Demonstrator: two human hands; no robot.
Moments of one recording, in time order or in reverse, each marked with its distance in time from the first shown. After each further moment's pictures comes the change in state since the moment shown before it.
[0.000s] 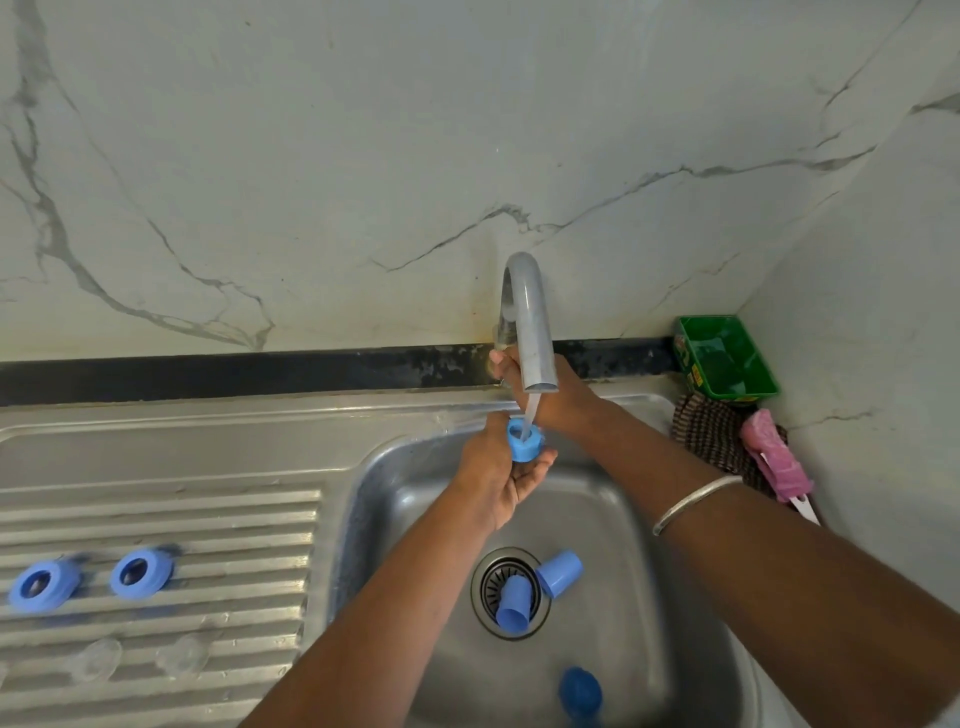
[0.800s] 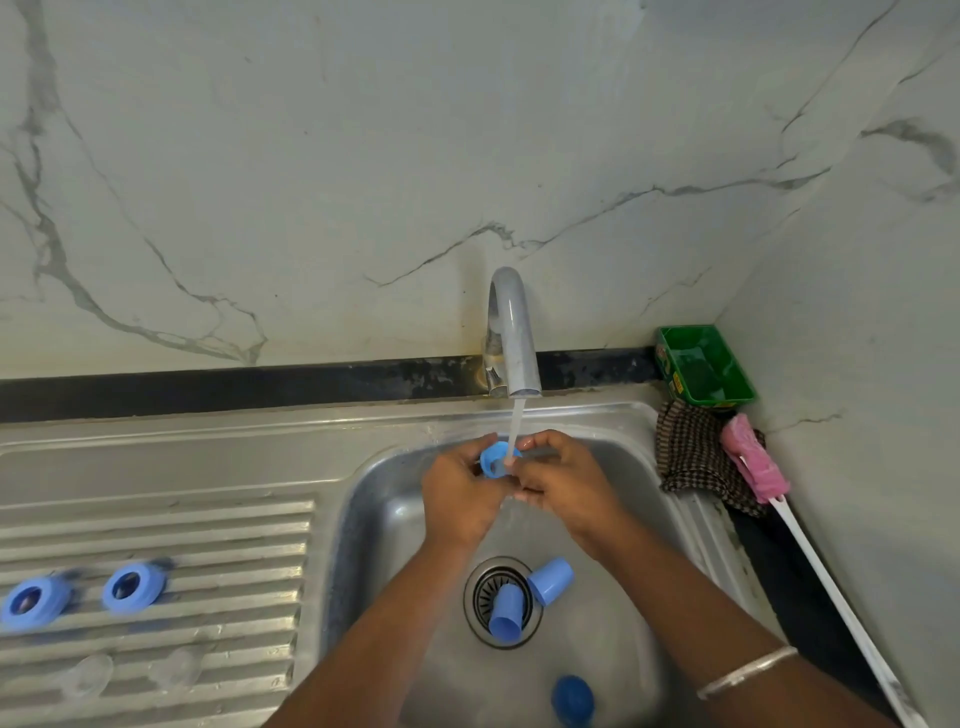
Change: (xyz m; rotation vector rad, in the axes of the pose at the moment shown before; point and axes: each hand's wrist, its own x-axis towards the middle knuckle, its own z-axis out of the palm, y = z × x) left_hand 0.005 -0.027 -0.039 0.624 0.020 0.755; right_hand -0.080 0.043 0.033 0.651 0.137 0.271
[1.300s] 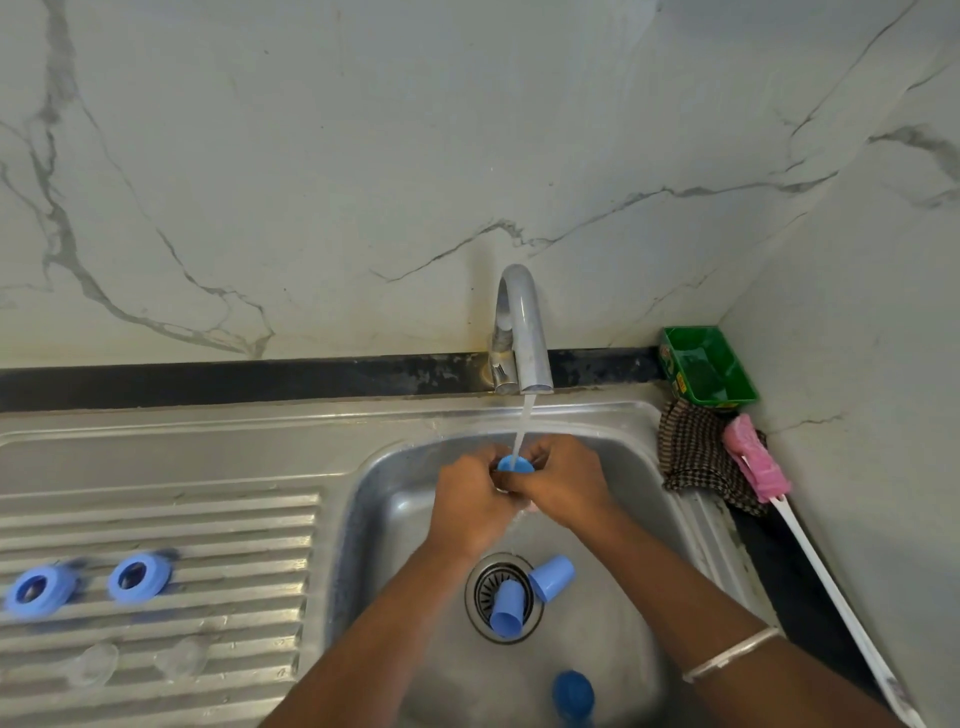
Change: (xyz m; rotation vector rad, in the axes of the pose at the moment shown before) left_hand 0.000 -0.014 -0.005 0.288 -0.152 0.106; right_hand 0.004 -0.002 0.008 -0.568 0.115 -0.065
